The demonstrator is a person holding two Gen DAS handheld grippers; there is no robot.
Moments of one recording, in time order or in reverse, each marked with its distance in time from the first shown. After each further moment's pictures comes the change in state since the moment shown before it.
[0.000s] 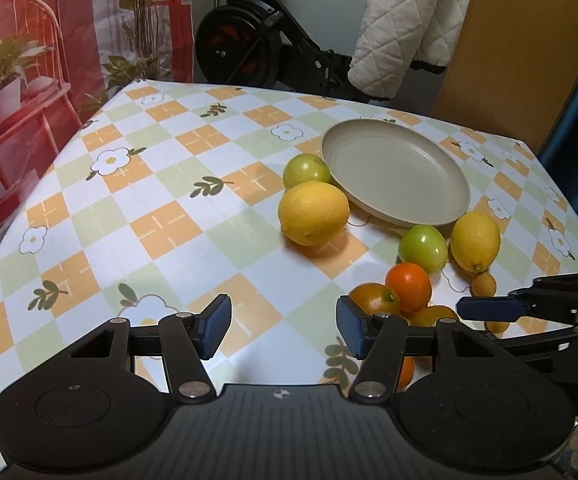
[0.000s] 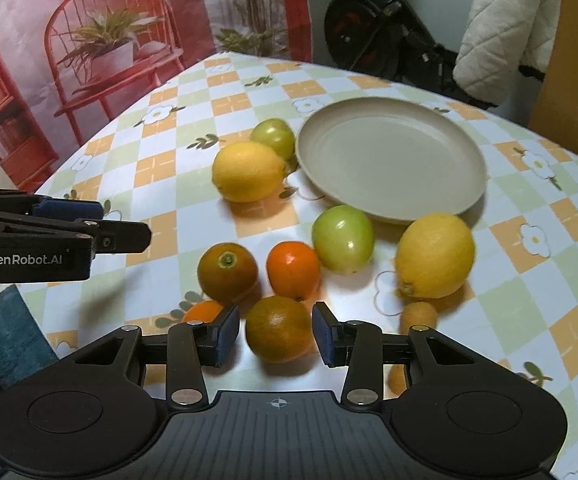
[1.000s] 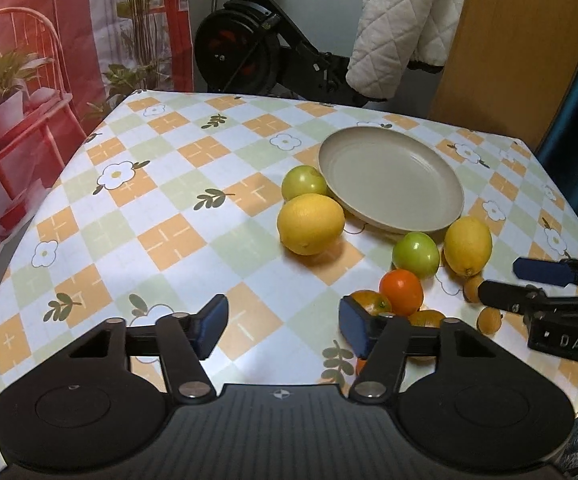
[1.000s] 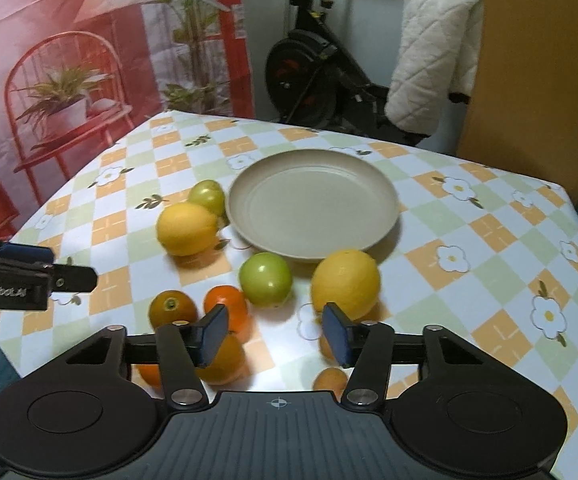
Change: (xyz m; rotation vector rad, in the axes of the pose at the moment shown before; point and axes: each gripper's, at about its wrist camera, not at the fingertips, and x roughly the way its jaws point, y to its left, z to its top) left arm -0.017 0.002 0.012 0.024 0.001 0.013; right arm -0.050 -0.021 -0.004 0.089 -0.152 -0.126
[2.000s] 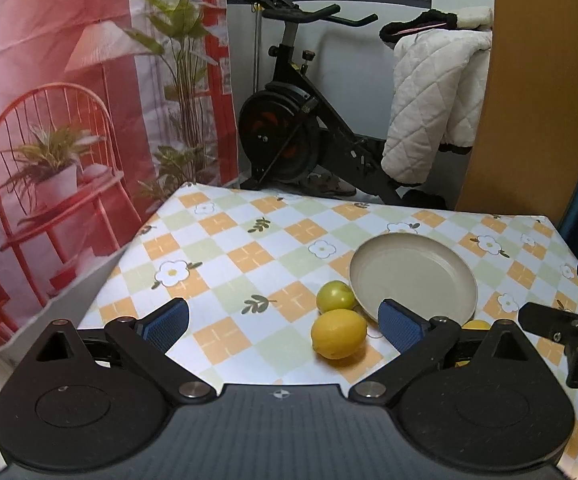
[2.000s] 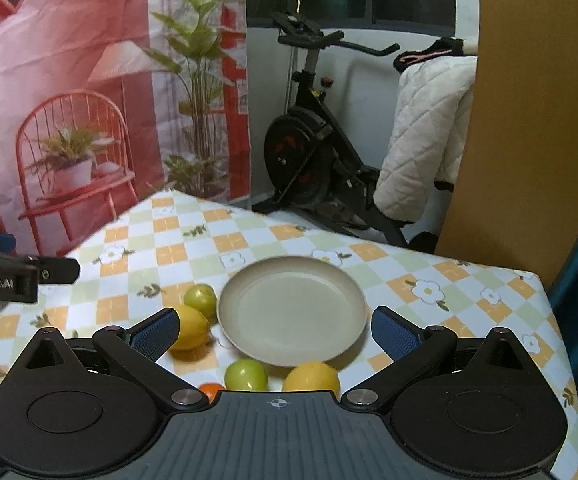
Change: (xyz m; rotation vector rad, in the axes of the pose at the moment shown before) left arm -0.055 -0.016 0.041 -0.018 -0.210 0.150; right arm -0.059 -0.006 0.054 -0.059 -0.207 -0.067
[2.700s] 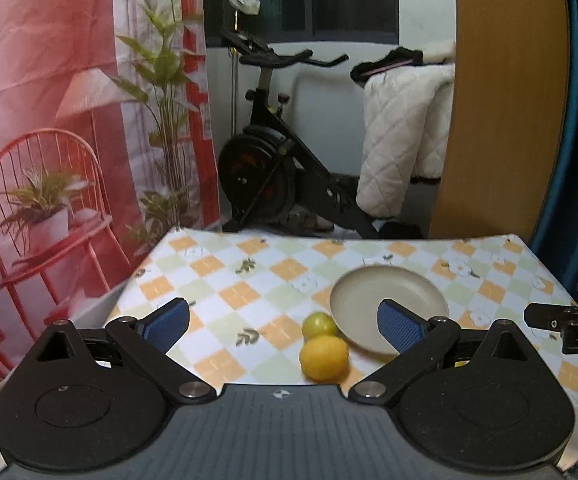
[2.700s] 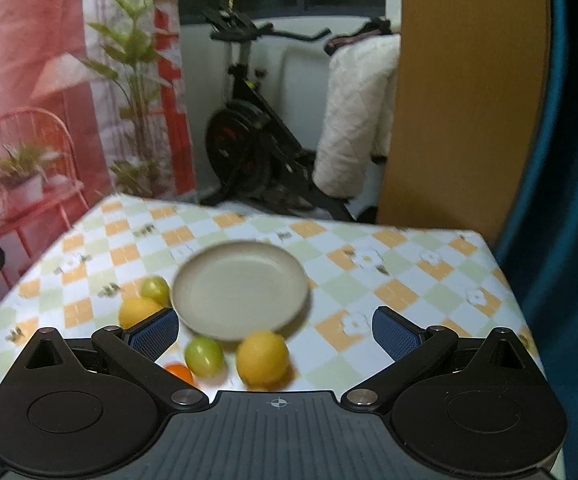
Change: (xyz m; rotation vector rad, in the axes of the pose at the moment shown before) left arm -0.043 0.000 0.002 0.062 -0.128 -0.042; right arm -0.039 -0.029 -0.006 0.104 -0.002 -0.104
